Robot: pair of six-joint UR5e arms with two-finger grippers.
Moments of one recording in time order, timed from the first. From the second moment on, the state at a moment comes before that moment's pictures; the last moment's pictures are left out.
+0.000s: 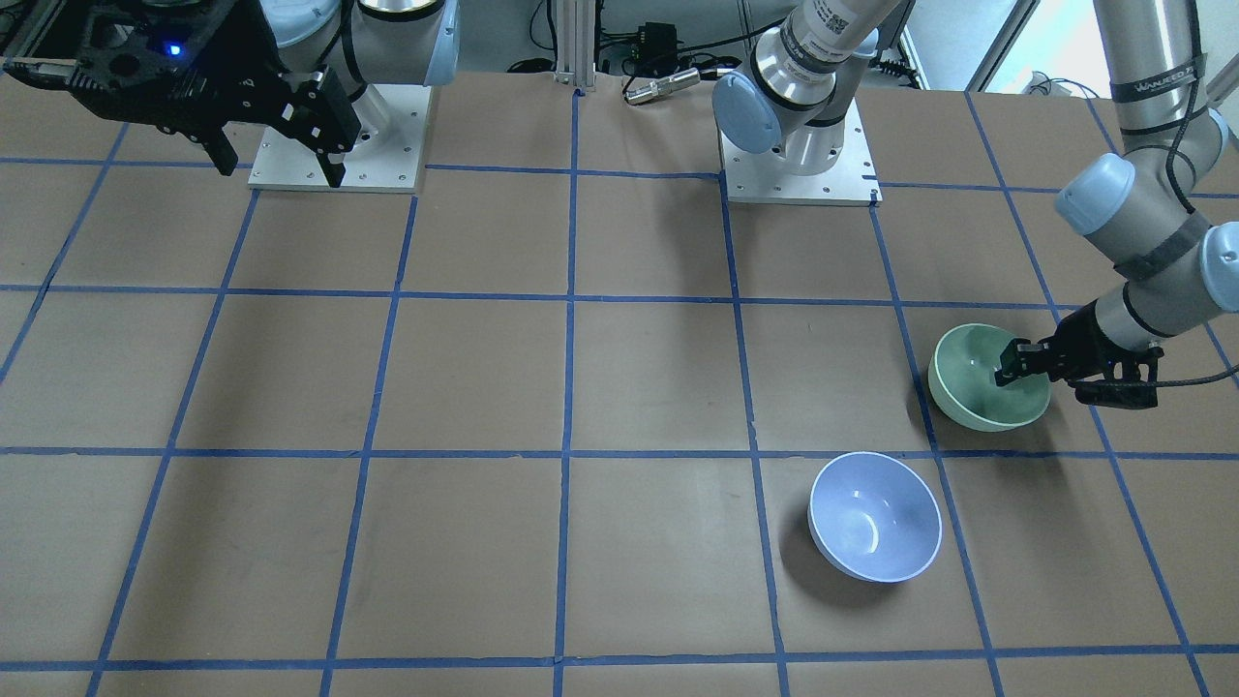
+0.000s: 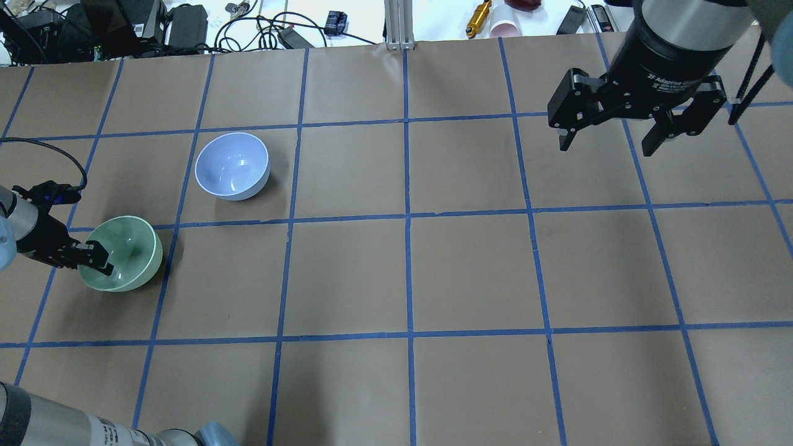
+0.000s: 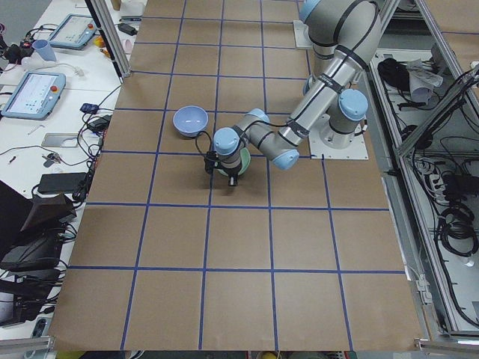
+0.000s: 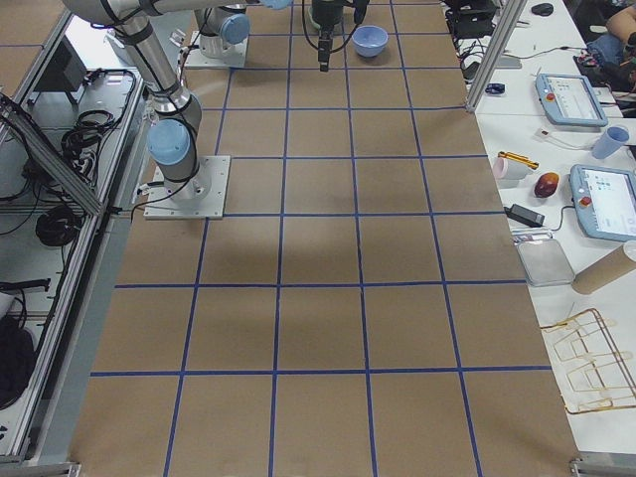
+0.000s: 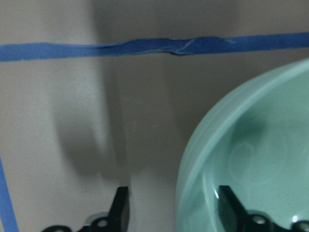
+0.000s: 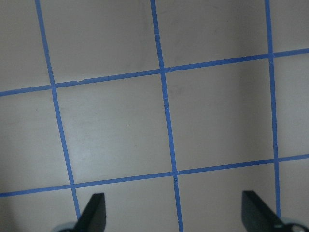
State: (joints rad) left arm -0.83 -1.91 -1.97 -0.97 1.56 0.79; right arm 1.58 -1.67 1.55 -1.46 -1.56 0.13
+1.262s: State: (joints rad) left arm -0.83 -1.91 -1.96 -0.99 1.56 0.79; right arm 1.58 -1.67 1.55 -1.46 -1.56 0.13
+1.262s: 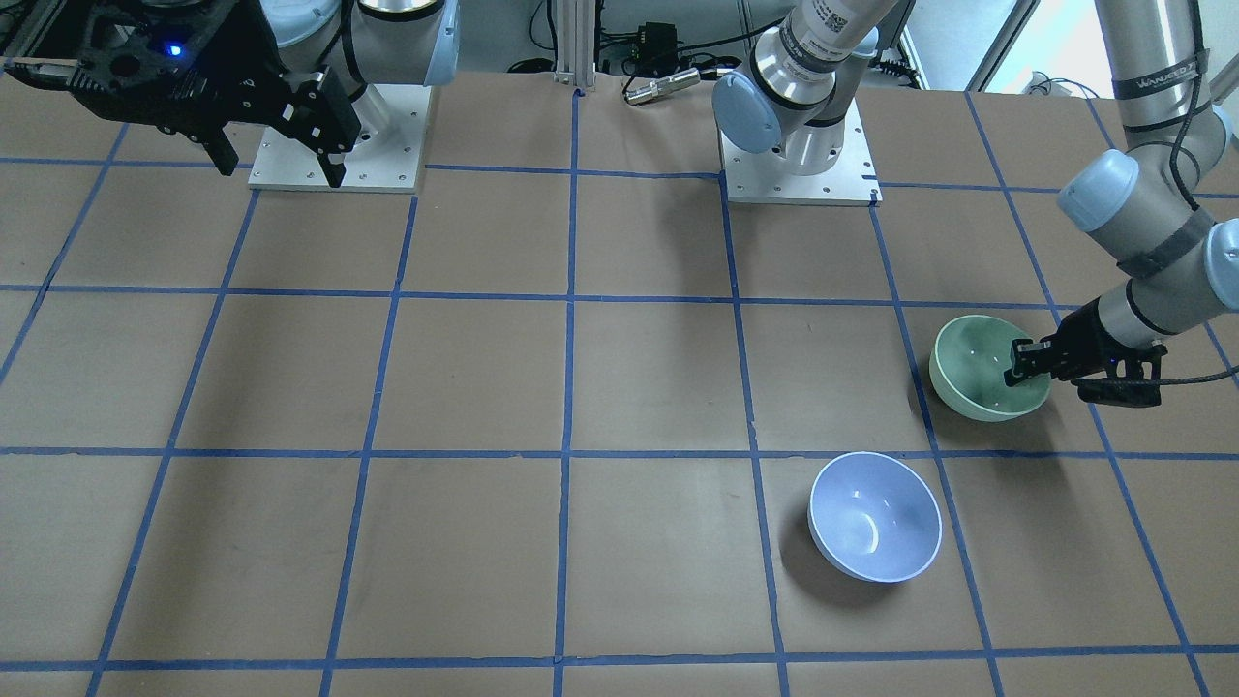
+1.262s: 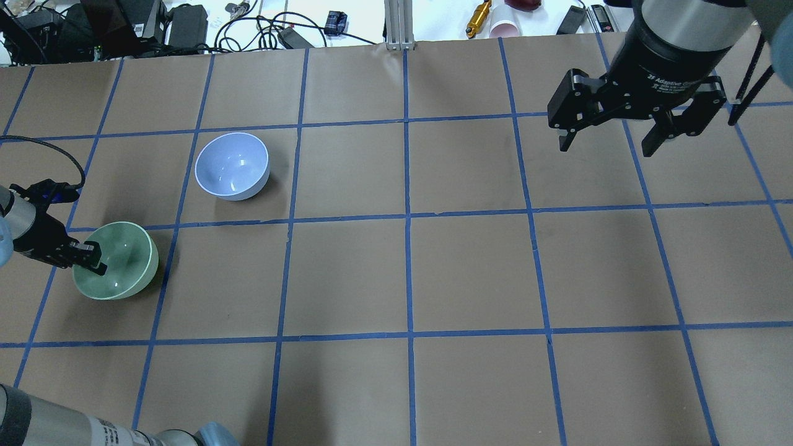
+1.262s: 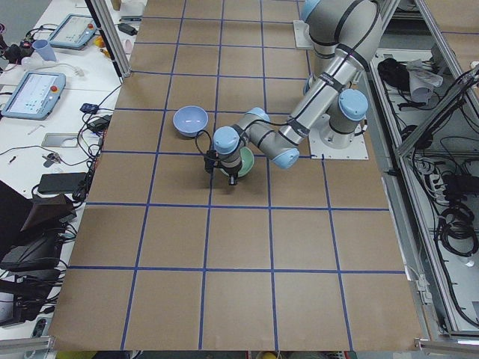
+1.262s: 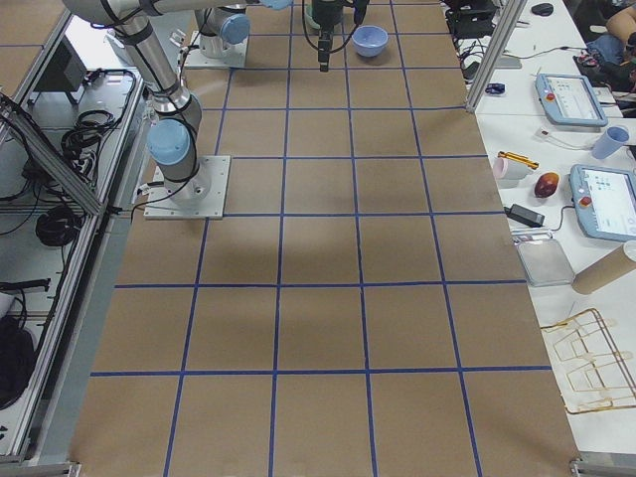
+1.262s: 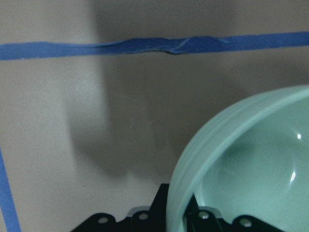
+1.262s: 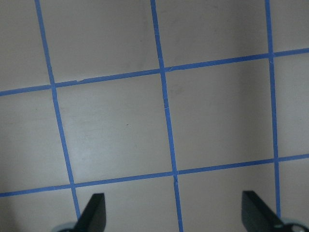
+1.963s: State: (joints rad) left arm -0.84 -1.89 -1.83 -1.17 1.48 0.76; right arm 1.58 -1.67 1.55 -1.46 -1.56 0.13
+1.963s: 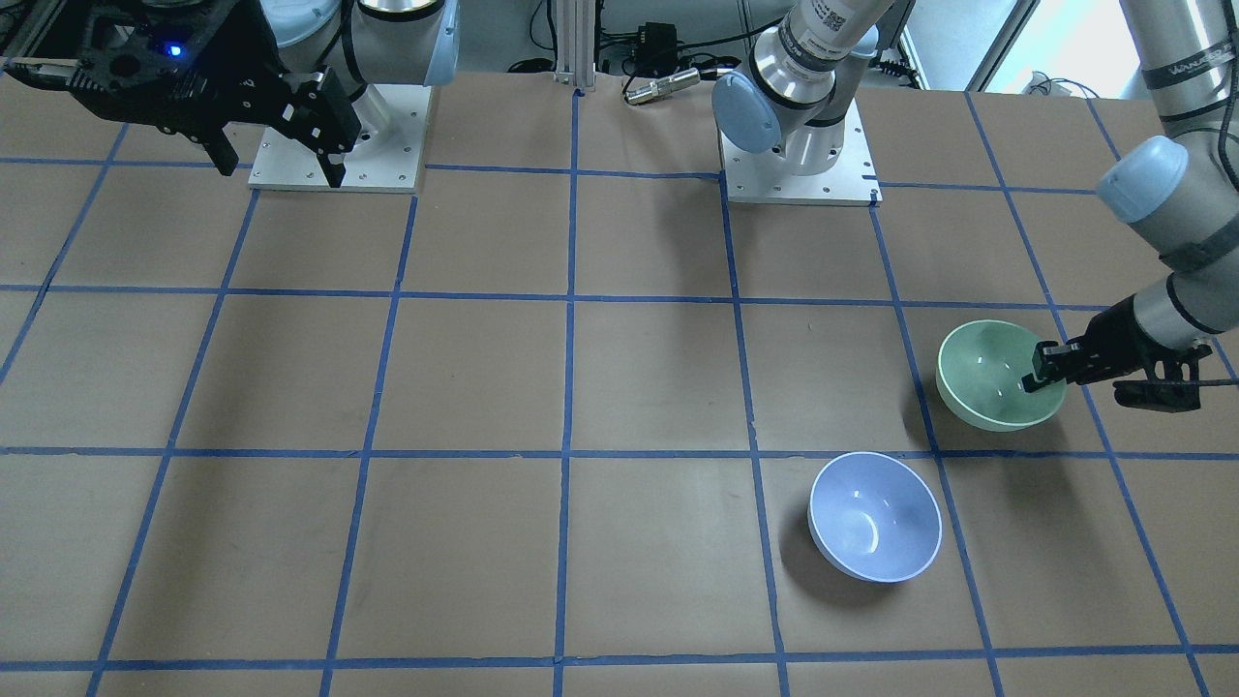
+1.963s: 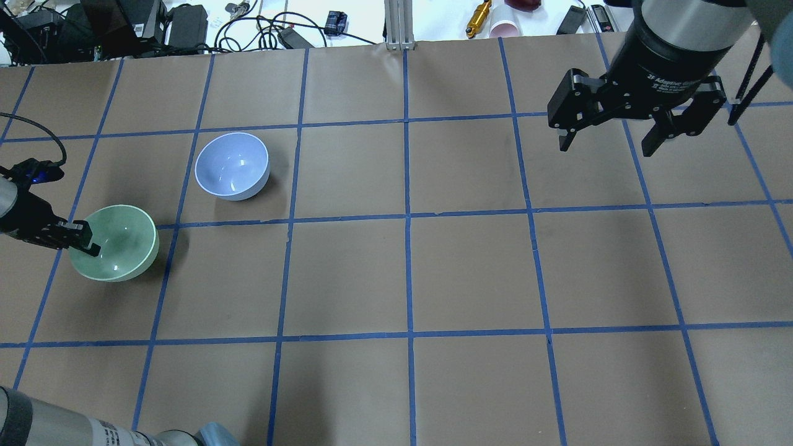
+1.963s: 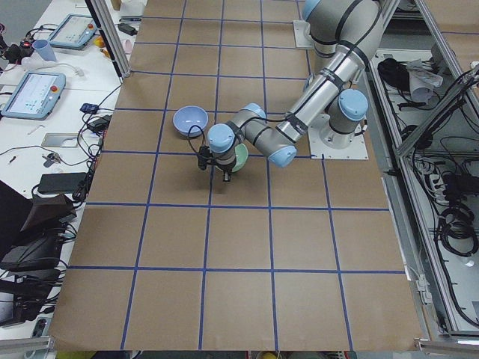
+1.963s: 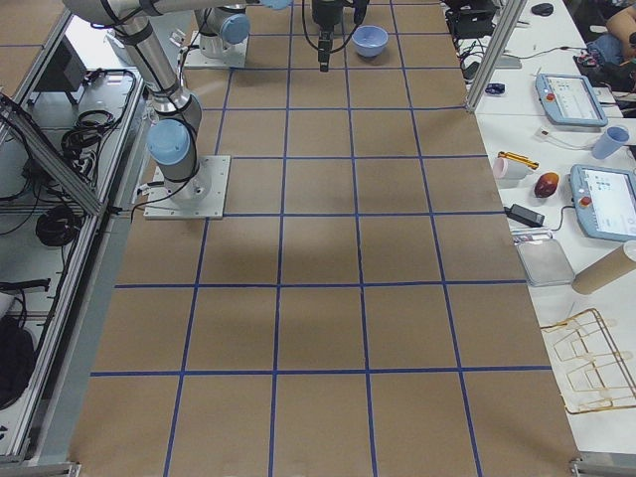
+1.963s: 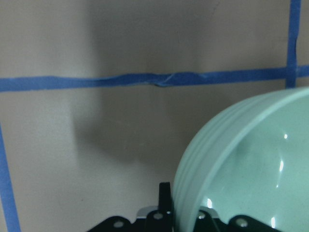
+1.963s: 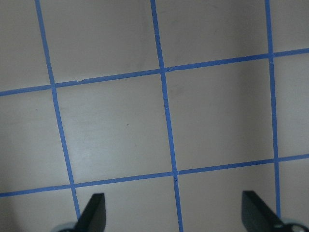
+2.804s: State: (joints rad) left arm -0.94 -1.92 -1.58 -1.40 1.39 0.60; right arm 1.58 -1.67 1.55 -1.46 -1.56 0.13
